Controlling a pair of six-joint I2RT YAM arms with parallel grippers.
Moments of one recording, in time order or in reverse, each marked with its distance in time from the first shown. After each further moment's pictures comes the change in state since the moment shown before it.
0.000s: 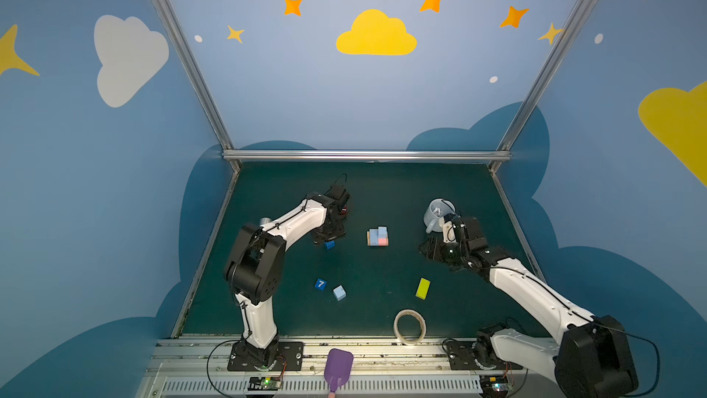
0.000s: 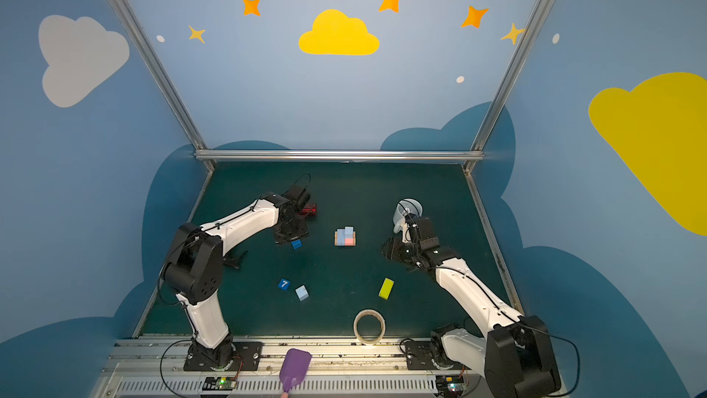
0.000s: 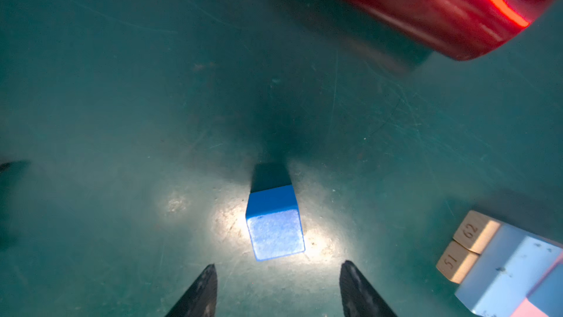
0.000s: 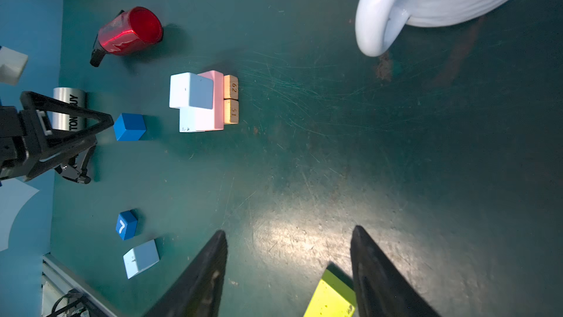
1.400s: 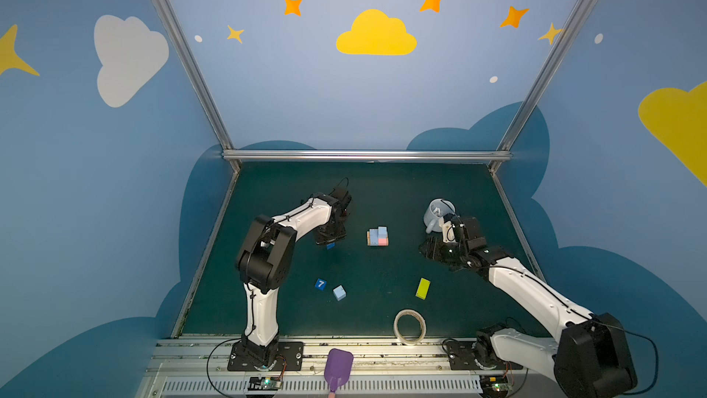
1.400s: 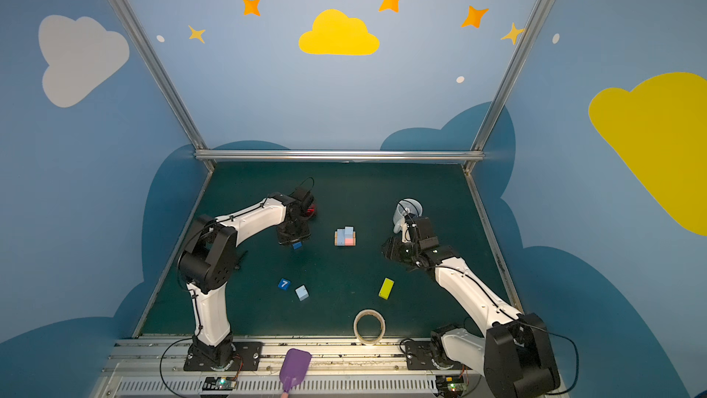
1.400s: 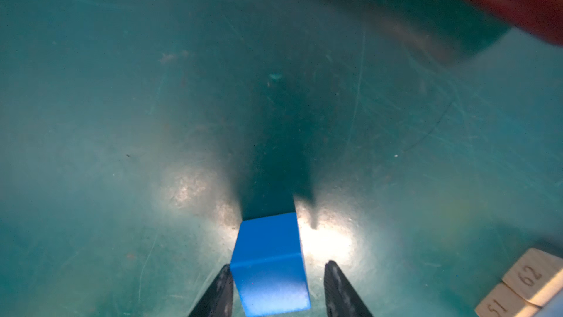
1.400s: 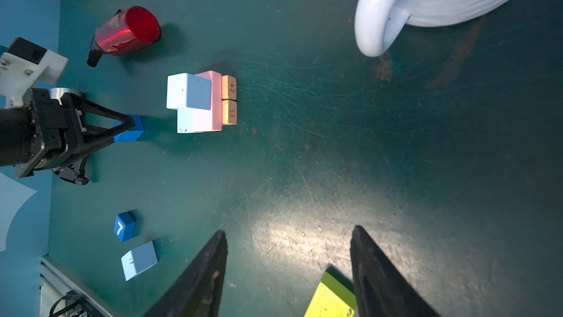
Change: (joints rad) left arm 0.010 0.113 0.052 -0.017 0.008 0.005; right arm 0.000 0.011 0.000 0.011 0.000 0.000
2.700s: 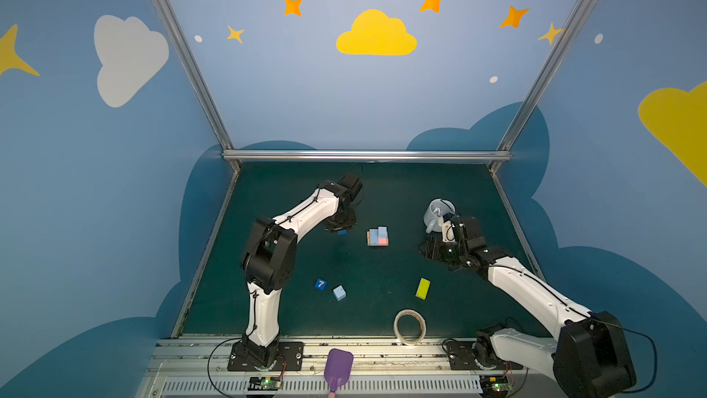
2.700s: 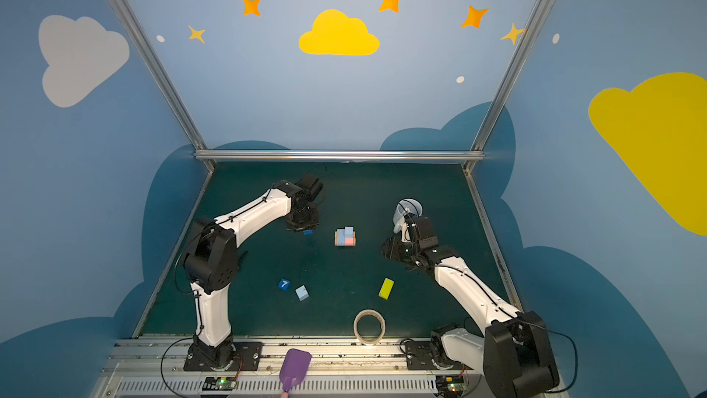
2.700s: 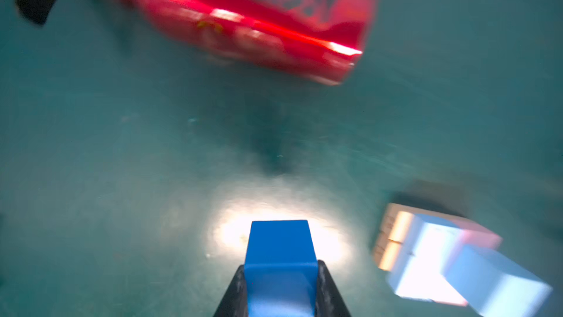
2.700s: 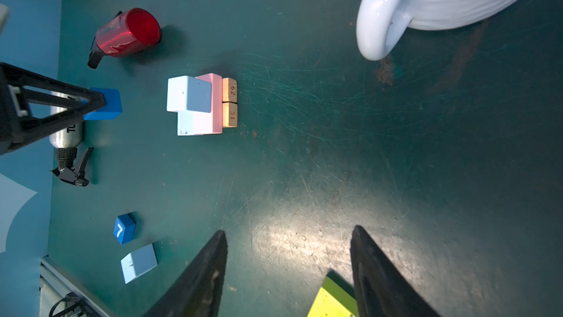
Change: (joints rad) left arm -0.069 0.024 0.237 -0.087 0.009 0.092; right arm 0.000 0.011 0.000 0.016 -0.001 0.000
